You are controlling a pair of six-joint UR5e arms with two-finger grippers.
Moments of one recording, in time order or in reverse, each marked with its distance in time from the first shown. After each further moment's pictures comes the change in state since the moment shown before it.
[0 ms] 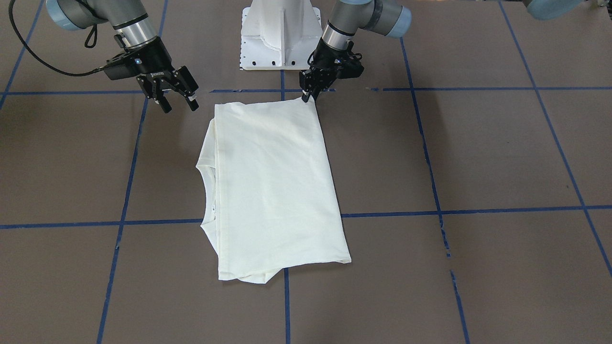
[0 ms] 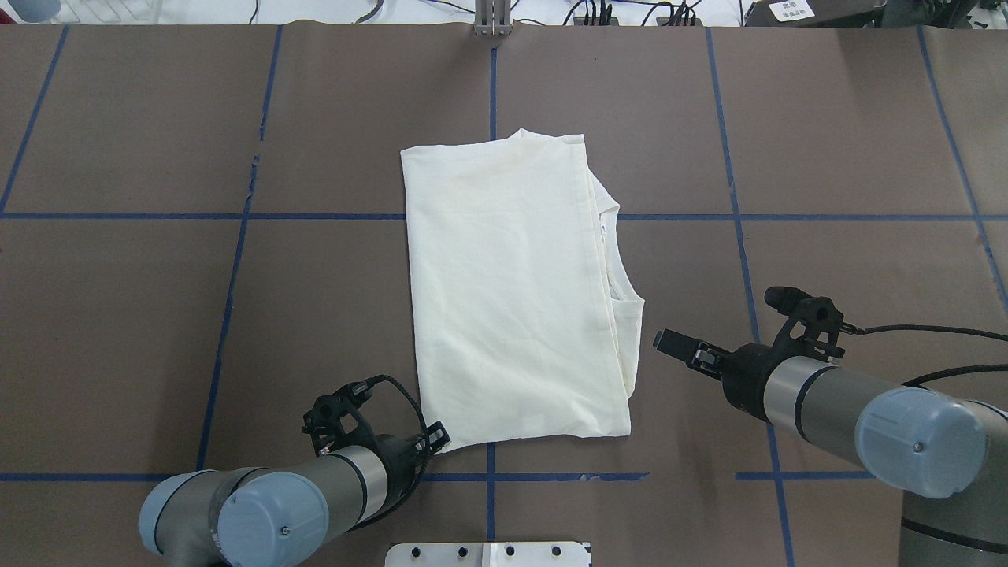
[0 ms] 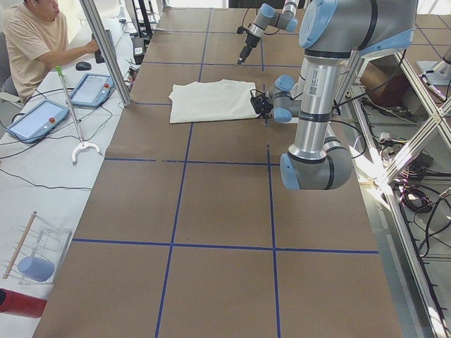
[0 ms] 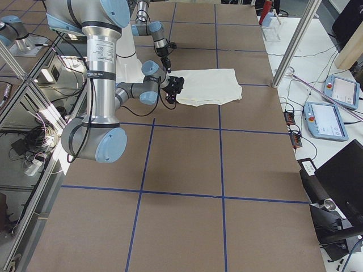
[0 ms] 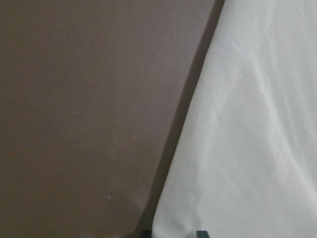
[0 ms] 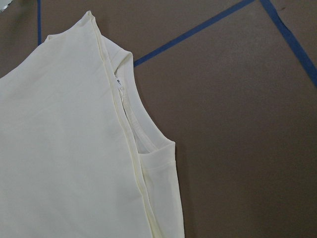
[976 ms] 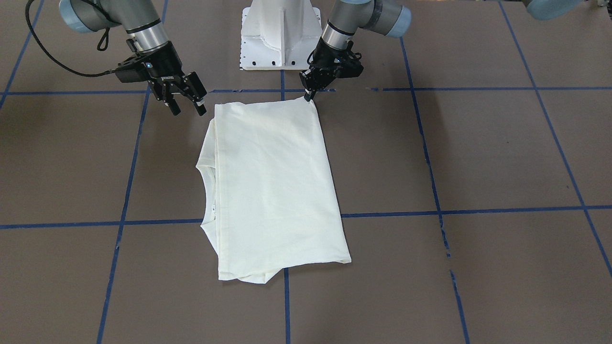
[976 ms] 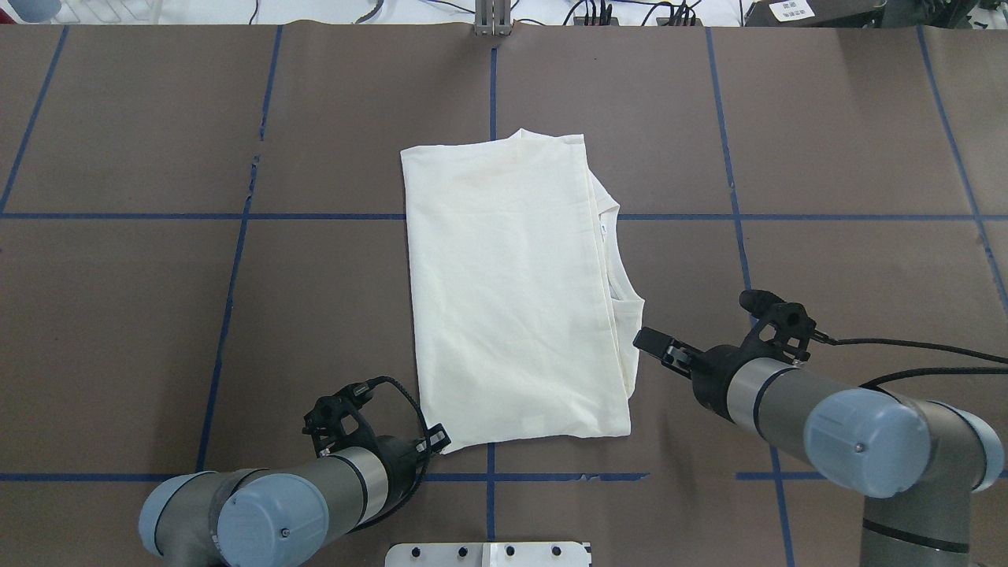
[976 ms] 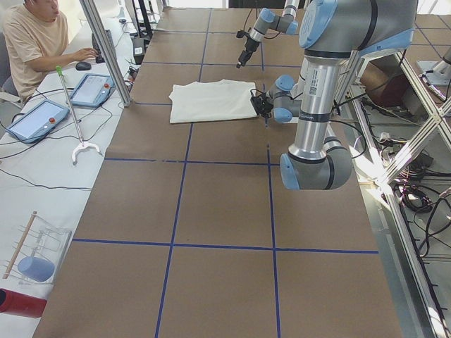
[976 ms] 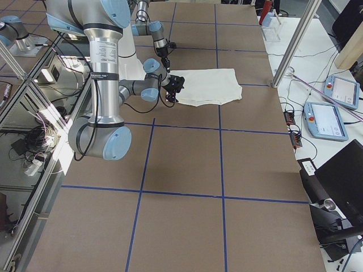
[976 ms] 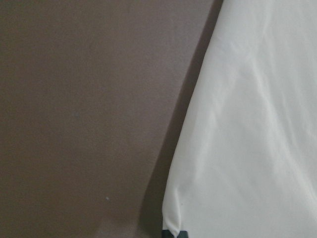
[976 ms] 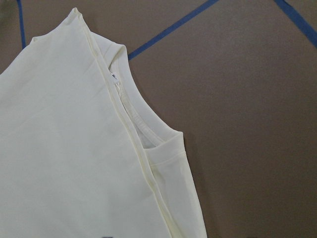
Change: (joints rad) left arm 0.003 0.000 -0.003 0.000 0.000 0.006; right arm -0.026 0.114 -0.027 -0.150 -0.026 0.126
